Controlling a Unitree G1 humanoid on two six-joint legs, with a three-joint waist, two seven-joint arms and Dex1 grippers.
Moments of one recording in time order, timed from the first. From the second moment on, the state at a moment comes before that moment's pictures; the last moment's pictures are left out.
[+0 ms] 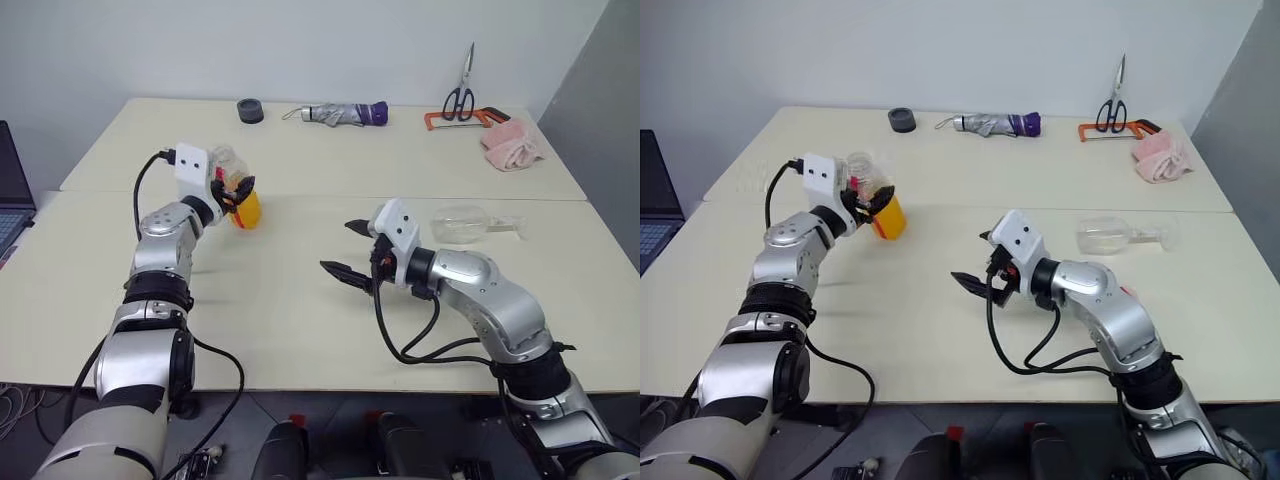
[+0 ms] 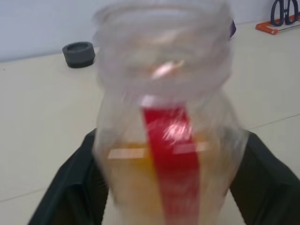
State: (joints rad) left arm -0.92 0.49 0.14 0.94 -0.18 0.01 -0.53; right arm -0.54 -0.35 0.28 -0.32 0.31 0.67 0.60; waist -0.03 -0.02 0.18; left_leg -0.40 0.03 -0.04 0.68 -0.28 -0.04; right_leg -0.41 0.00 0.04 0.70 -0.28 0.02
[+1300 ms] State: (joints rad) left arm -0.37 0.46 0.16 0.29 -0.23 0.07 -0.49; right arm -0.28 -0.54 0.20 -0.58 0.30 0.70 0.59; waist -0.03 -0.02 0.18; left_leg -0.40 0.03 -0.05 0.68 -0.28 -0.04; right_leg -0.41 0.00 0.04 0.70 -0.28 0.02
